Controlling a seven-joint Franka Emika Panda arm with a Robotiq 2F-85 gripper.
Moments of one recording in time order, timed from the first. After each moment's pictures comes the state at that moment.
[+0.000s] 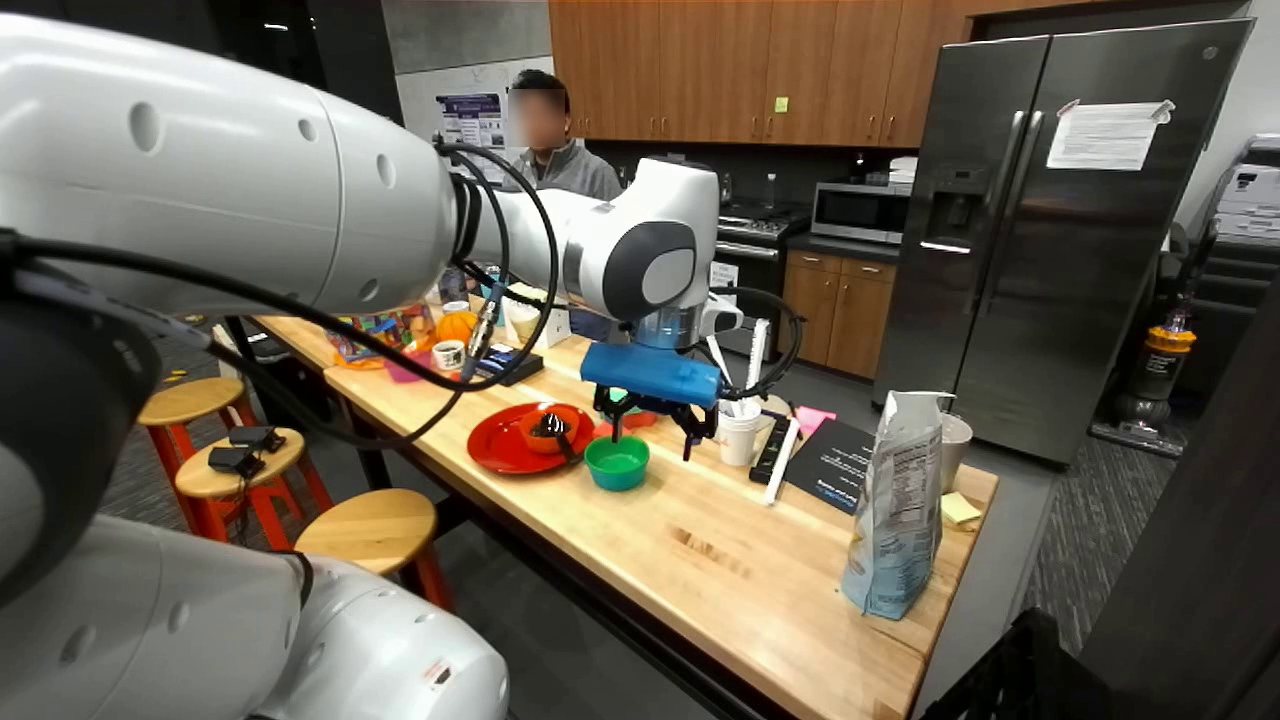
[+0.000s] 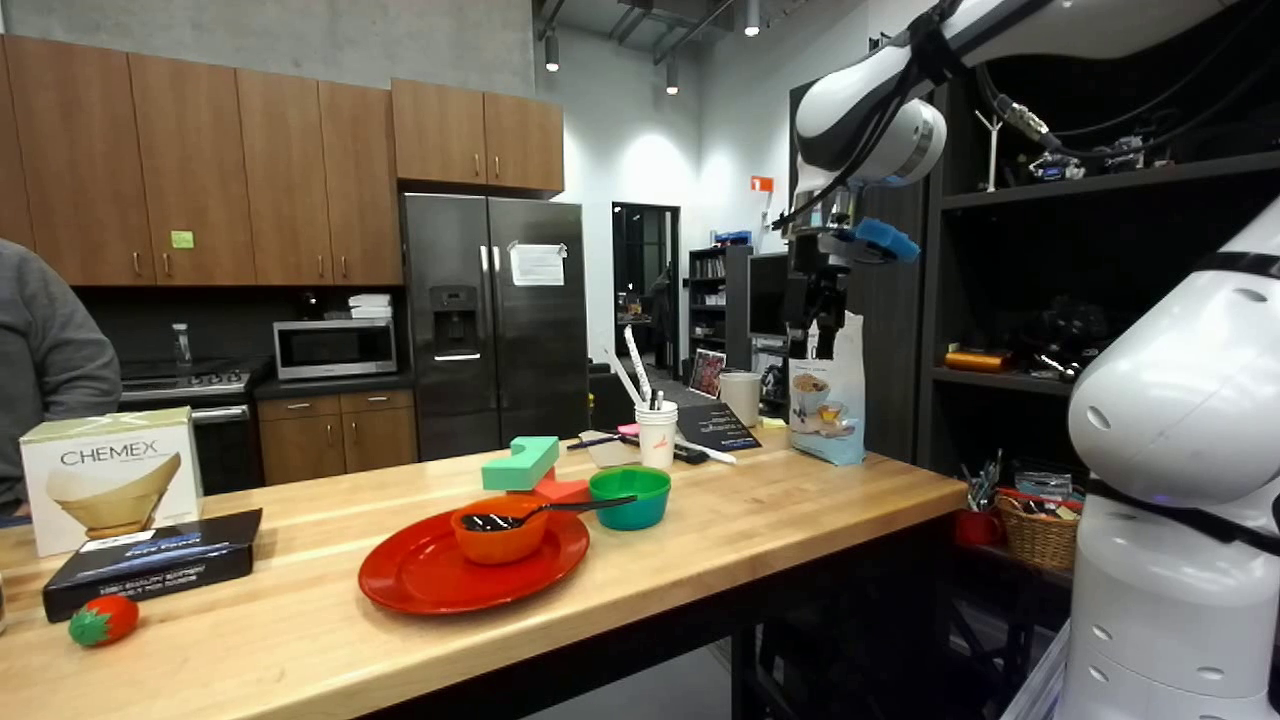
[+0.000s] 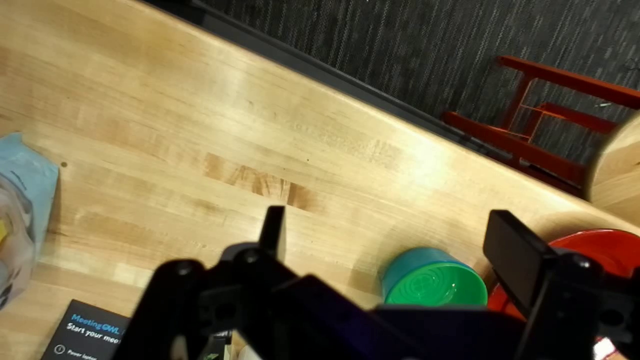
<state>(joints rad) -0.01 -0.62 -0.24 -2.51 -0.01 1.91 -0.38</state>
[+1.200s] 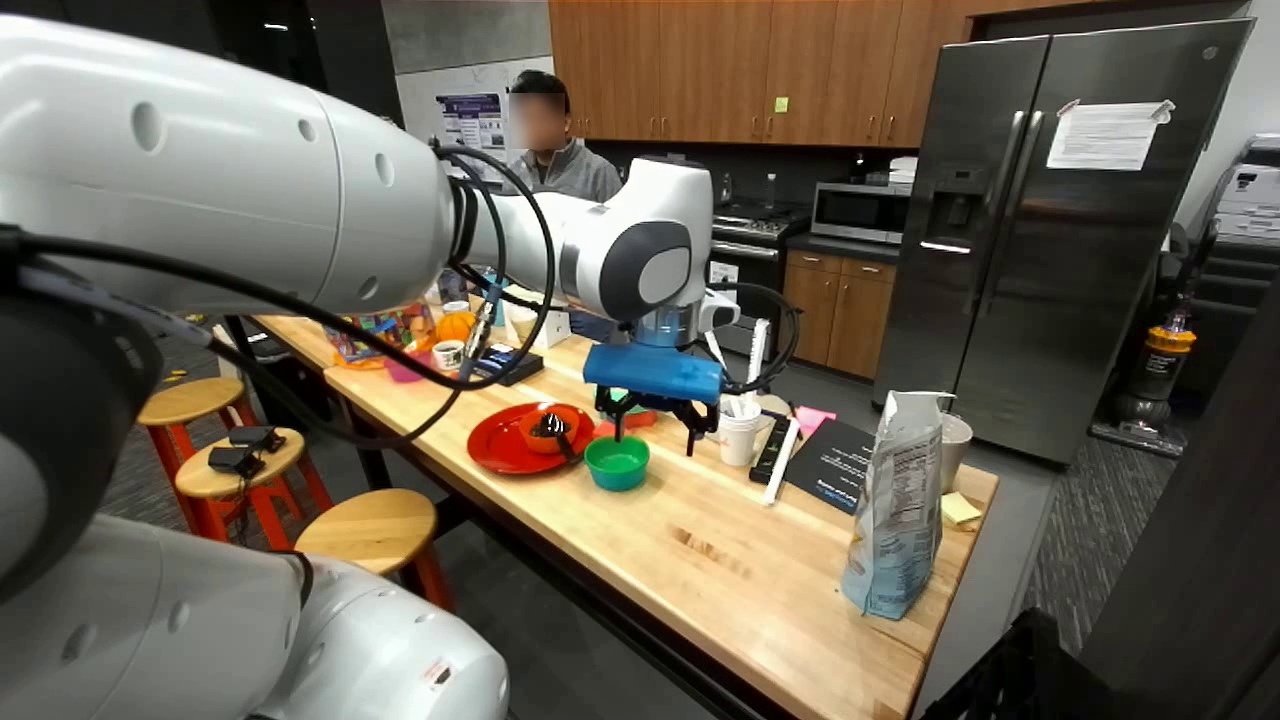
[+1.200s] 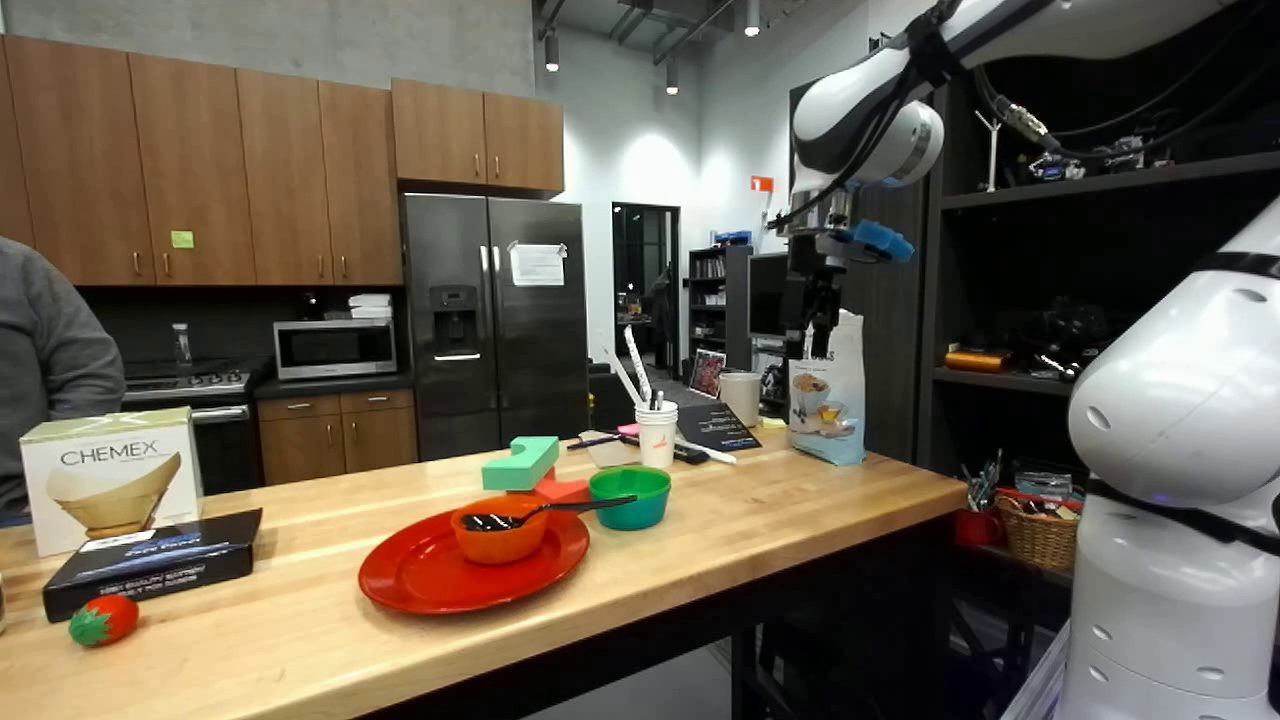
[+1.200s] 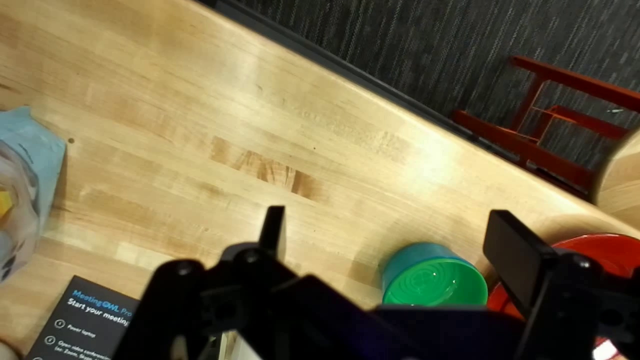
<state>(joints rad) -0.01 -0.62 -0.23 -2.51 -0.02 1.94 -0.41</state>
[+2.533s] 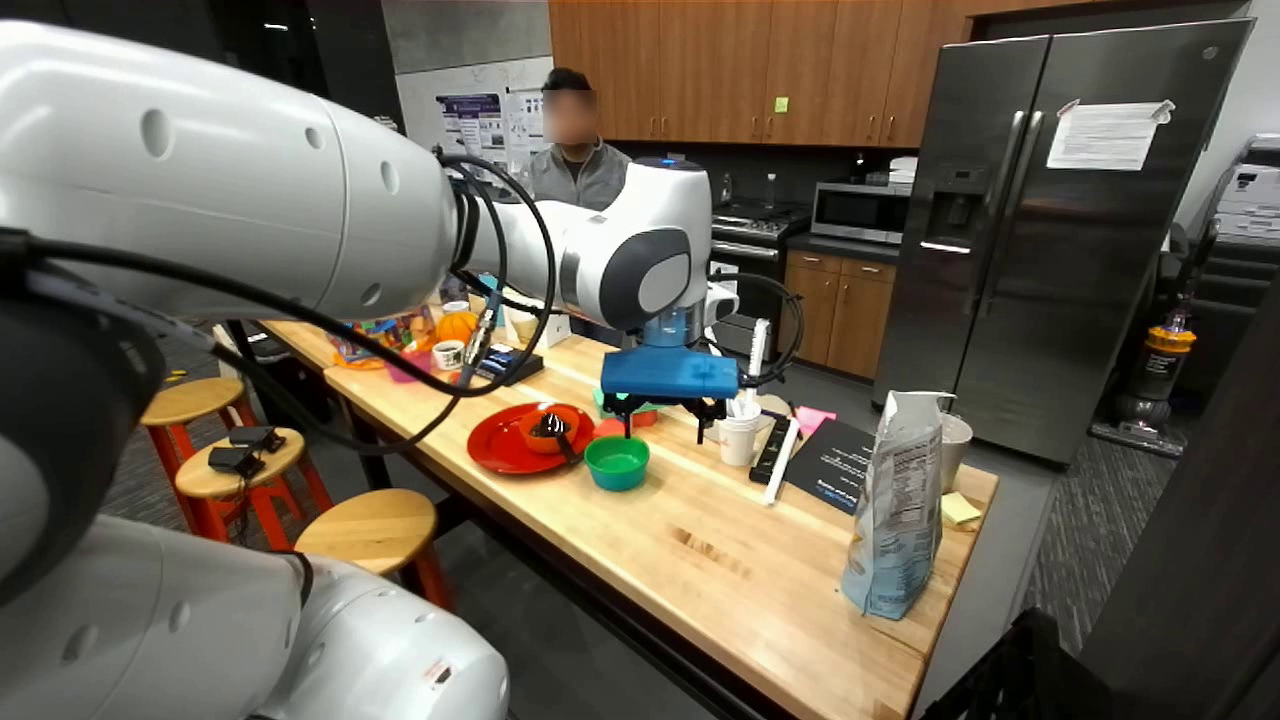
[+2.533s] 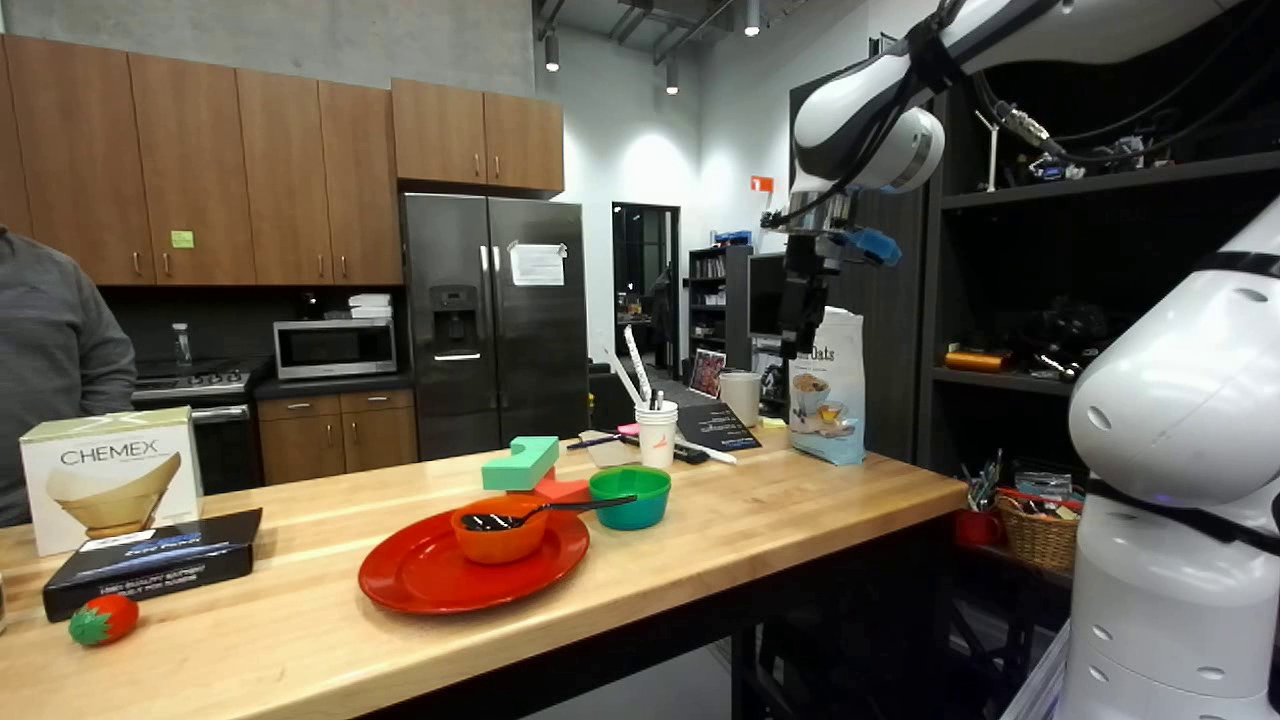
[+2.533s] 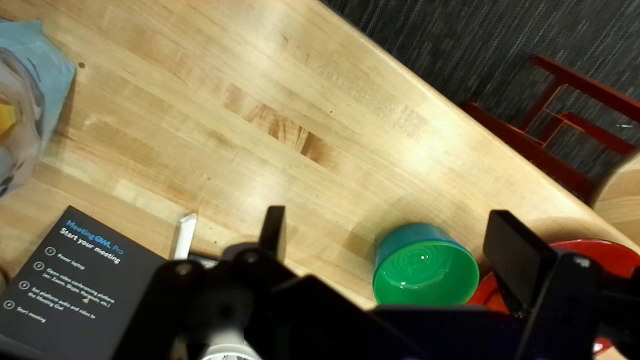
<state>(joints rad) 0.00 -0.62 -0.23 -2.53 -0.03 2.04 -0.55</state>
